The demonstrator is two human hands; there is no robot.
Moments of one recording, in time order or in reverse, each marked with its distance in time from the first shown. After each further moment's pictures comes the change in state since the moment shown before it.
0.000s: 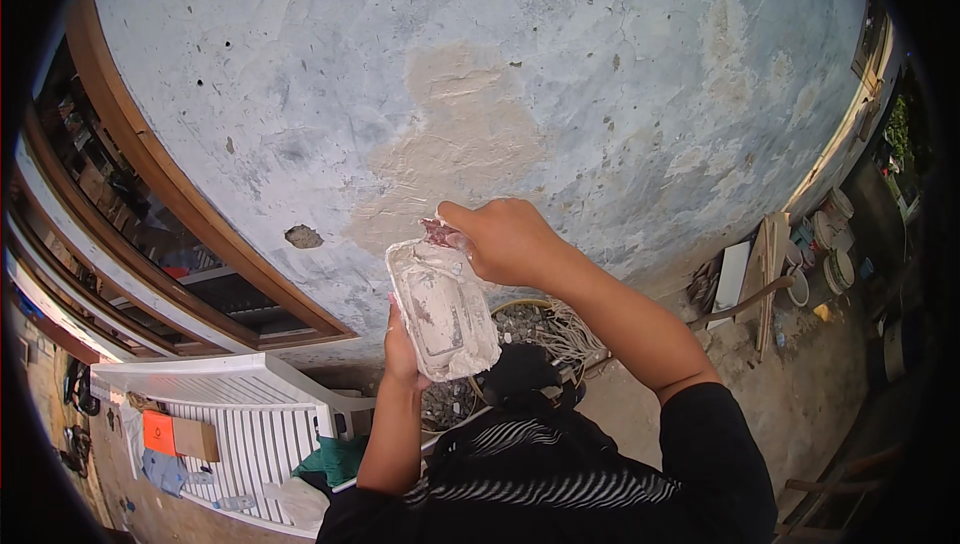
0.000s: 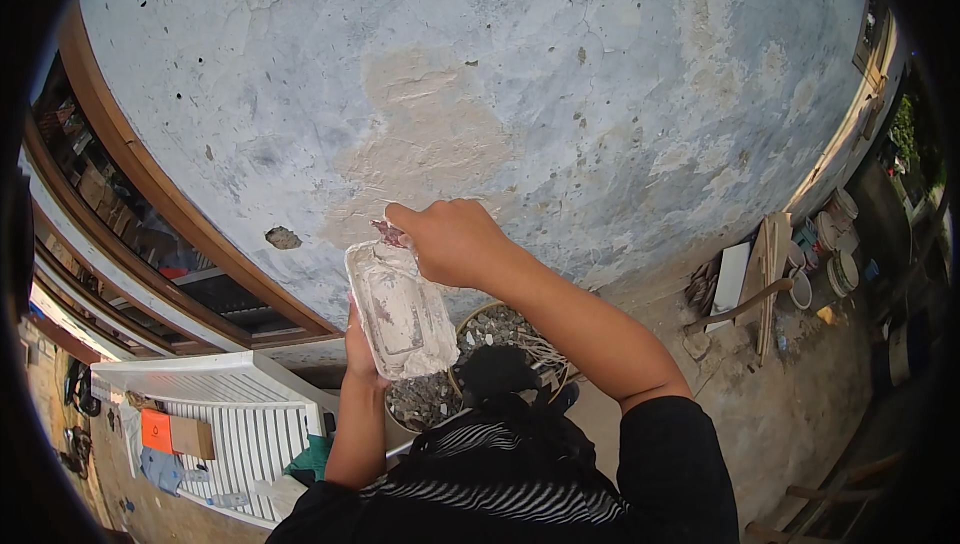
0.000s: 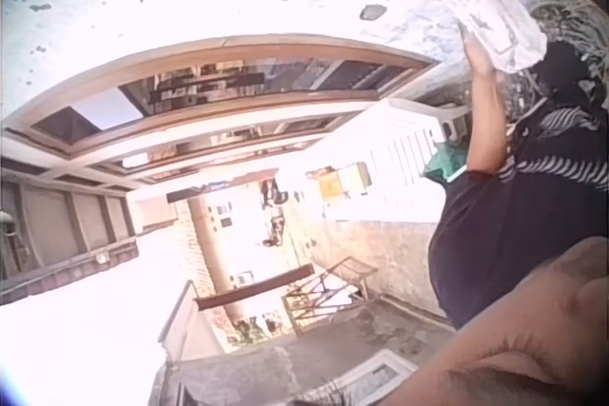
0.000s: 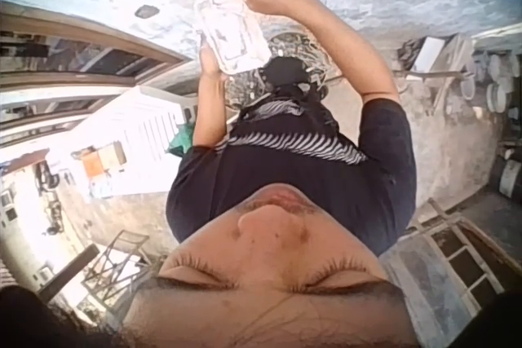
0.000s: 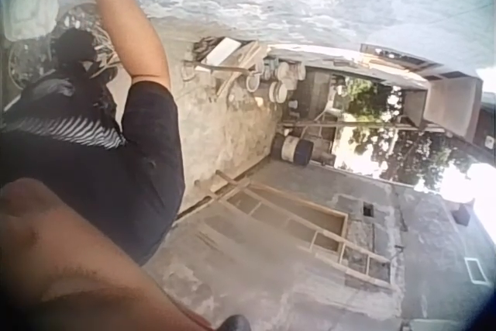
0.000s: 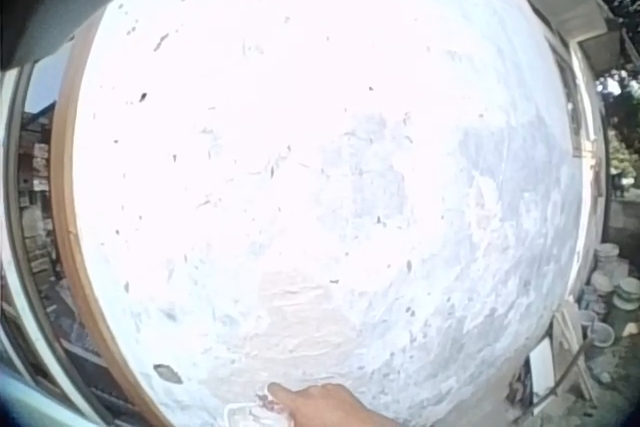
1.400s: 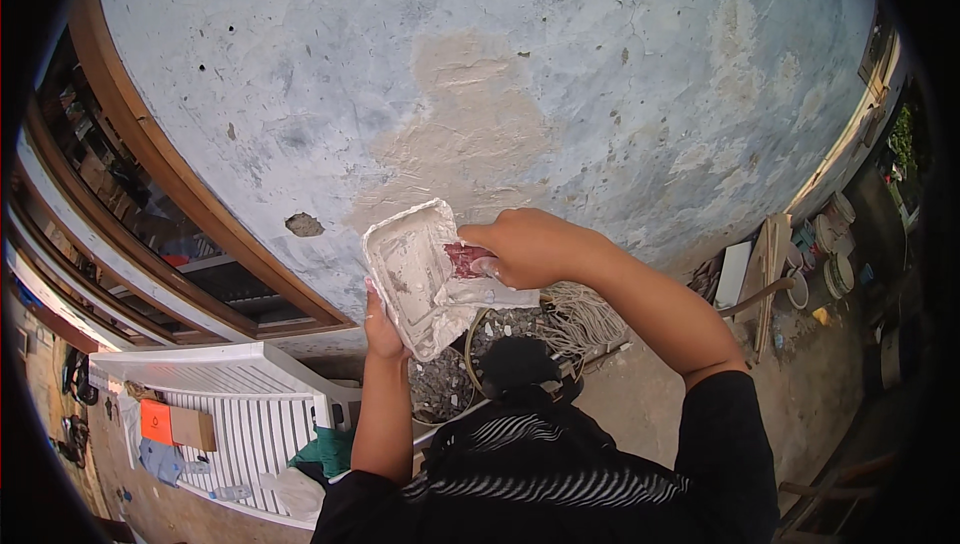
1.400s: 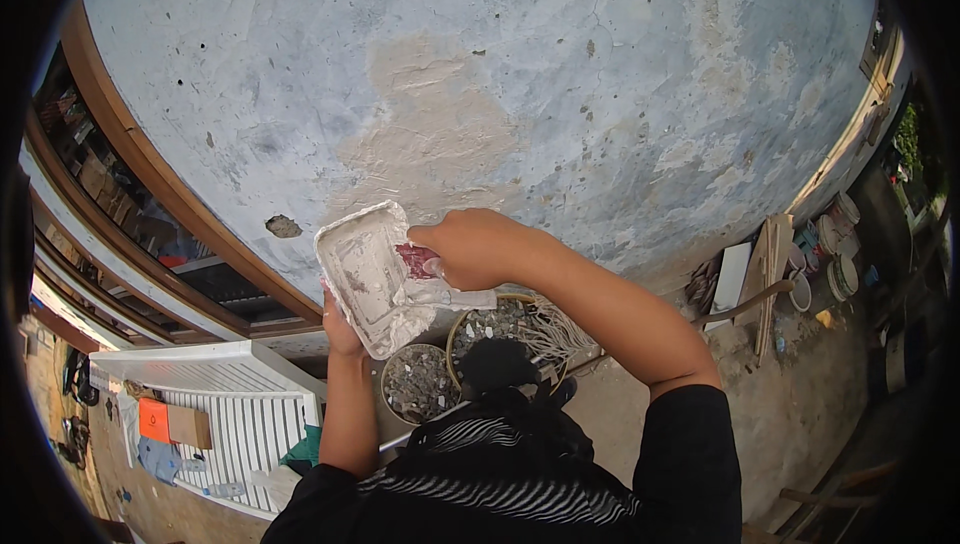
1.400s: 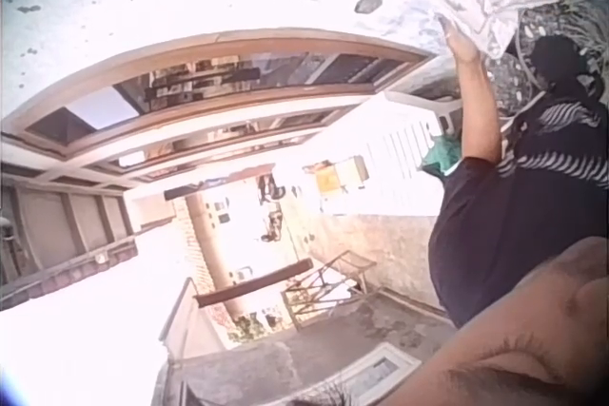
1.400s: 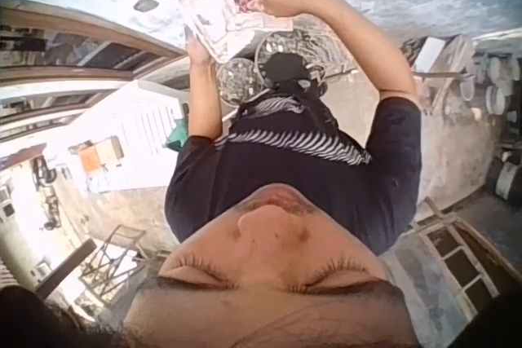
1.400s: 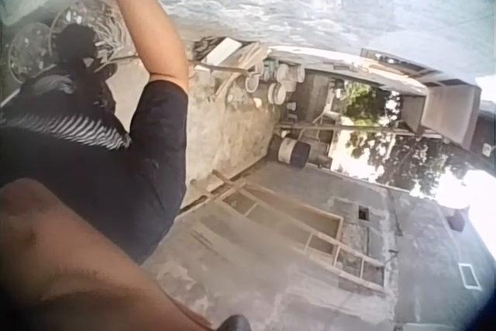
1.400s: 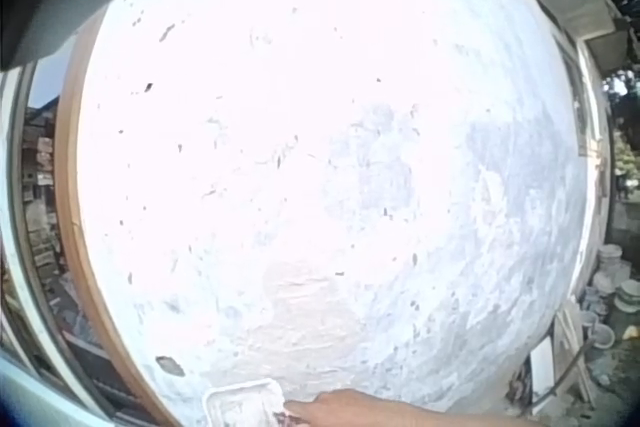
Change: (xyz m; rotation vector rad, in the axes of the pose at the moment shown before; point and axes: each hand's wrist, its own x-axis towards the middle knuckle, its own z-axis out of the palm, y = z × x) left_hand 0.017 0.019 -0.014 0.072 -0.195 0.298; right_hand -0.012 0.010 -0.013 0.076 -0.398 -0.030
